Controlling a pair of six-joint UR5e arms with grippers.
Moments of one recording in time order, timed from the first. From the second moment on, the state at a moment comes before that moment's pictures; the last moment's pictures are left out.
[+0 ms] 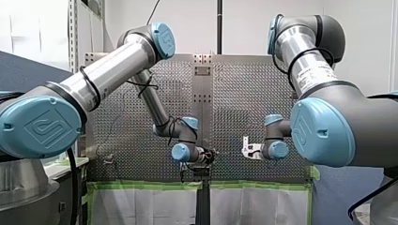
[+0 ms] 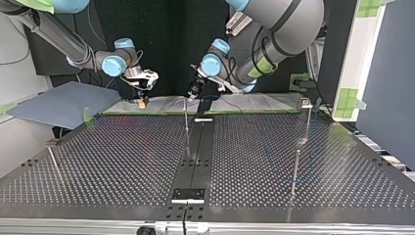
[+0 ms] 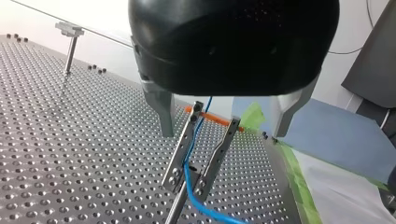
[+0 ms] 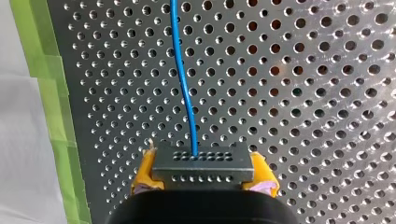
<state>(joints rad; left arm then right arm) -0.55 -2.47 -1.60 -2.45 -1.54 -1.83 1.84 -0.72 1.69 -0.71 1.36 1.61</state>
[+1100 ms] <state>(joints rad) -0.56 -2.47 -1.60 -2.45 -1.56 -1.82 1.85 -0.72 1.69 -0.70 1.35 1.61</state>
